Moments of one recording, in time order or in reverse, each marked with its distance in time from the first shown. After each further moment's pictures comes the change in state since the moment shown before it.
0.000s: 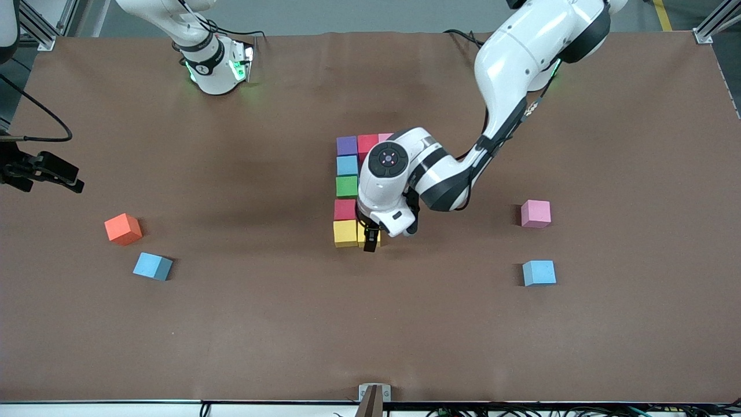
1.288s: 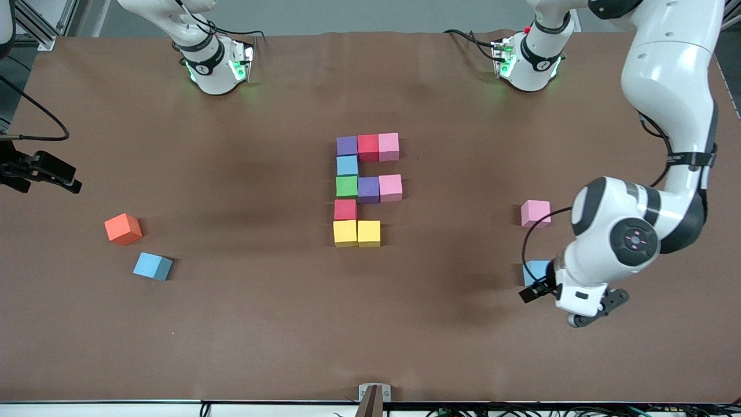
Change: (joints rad) left arm 0.585 -0.086 0.006 -0.070 0.000 -0.109 1.638; right arm -0.082 0.000 0.084 0.007 0.000 0.004 -0.001
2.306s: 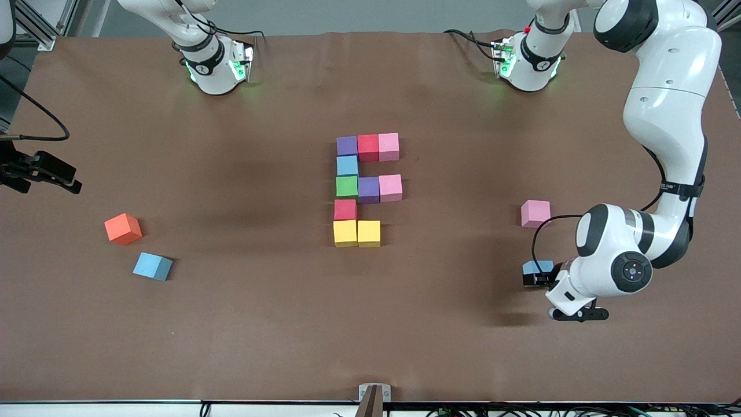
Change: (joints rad) left arm 0.041 0.128 0.012 -0.025 0.000 0.005 0.416; right arm 0.000 0.000 0.001 0.000 0.000 0.003 0.000
